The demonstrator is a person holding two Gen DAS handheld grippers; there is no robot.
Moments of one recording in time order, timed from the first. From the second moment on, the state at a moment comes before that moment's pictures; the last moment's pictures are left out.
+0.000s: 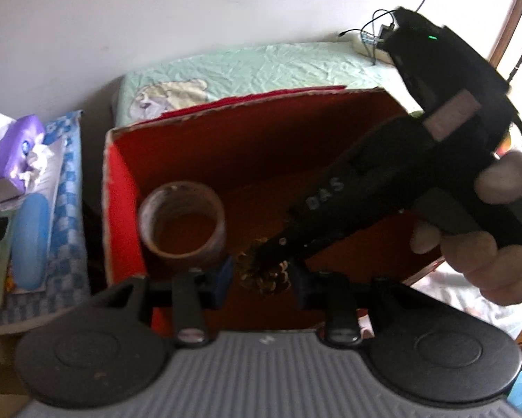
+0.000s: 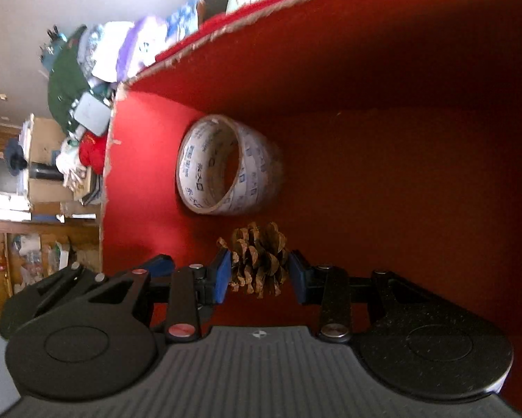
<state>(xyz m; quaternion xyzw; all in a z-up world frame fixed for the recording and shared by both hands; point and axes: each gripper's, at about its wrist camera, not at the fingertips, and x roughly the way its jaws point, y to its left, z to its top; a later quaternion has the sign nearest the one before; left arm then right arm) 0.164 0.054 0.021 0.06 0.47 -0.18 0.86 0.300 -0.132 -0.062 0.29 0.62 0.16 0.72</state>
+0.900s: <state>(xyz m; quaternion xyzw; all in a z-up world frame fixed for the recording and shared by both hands) 0.181 0.066 0.009 0.04 0.50 -0.15 0.85 0.302 -0.149 -0.081 0.38 0.60 0.19 0.68</state>
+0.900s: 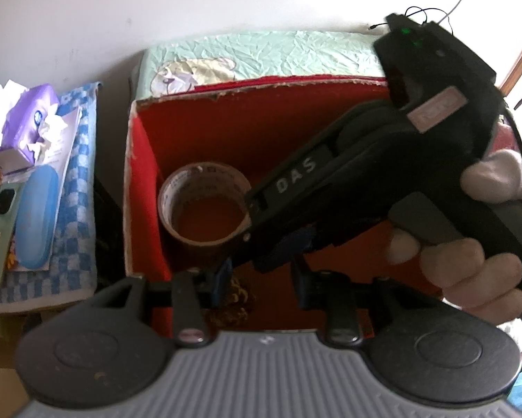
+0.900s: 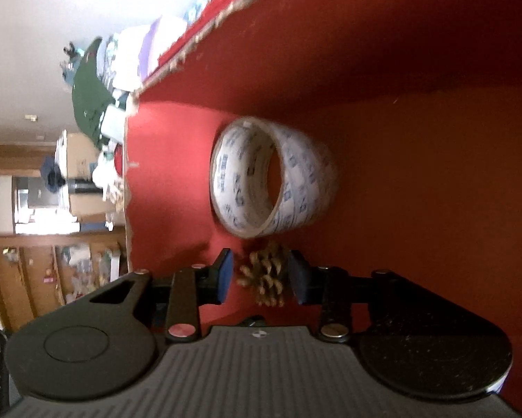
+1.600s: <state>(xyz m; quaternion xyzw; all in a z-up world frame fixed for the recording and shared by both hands) 0.191 0.047 0.012 0.03 0.50 -0.17 0.85 0.294 -0.165 -0.068 0.34 0.53 0.08 0.77</state>
